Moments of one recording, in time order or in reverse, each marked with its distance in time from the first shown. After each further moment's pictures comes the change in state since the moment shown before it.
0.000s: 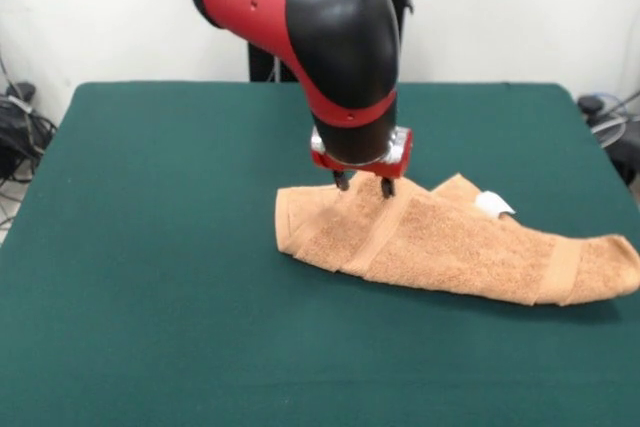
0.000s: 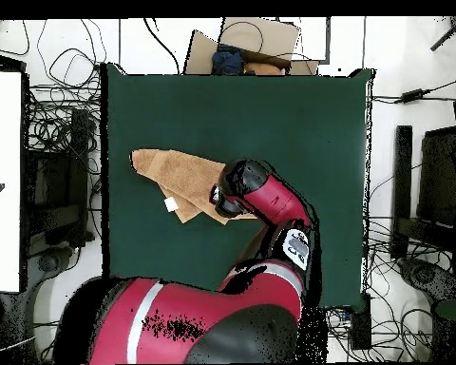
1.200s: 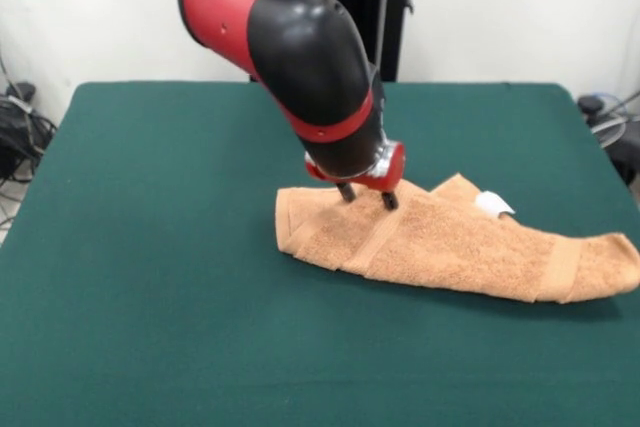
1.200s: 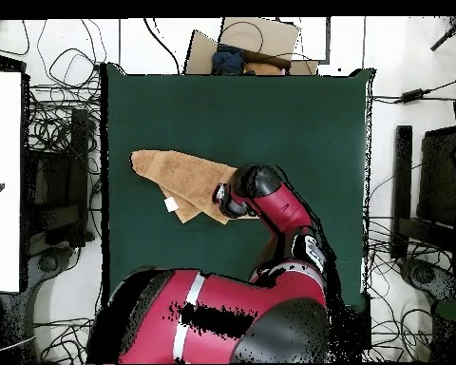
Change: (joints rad) arm -0.097 0.010 0.105 0.053 0.071 -0.051 0.000
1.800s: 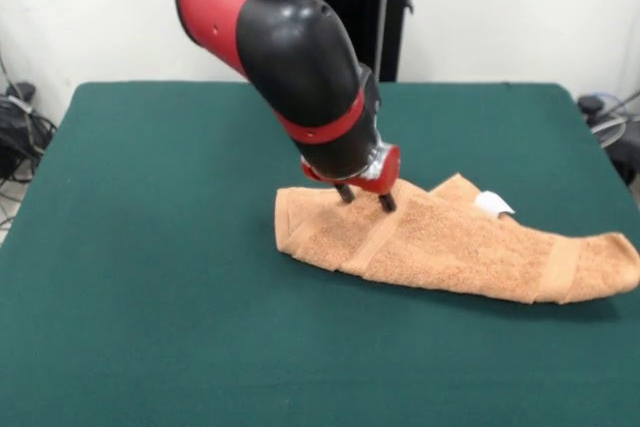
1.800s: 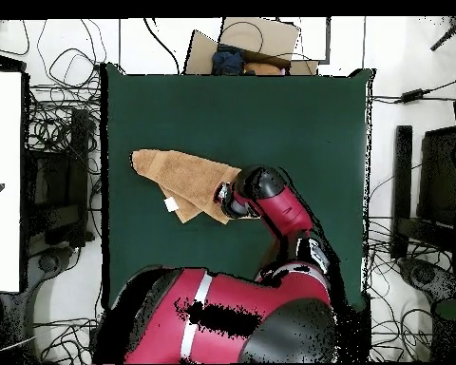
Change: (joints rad) arm -0.018 0.002 0.012 0.015 0.037 -0.006 0.000
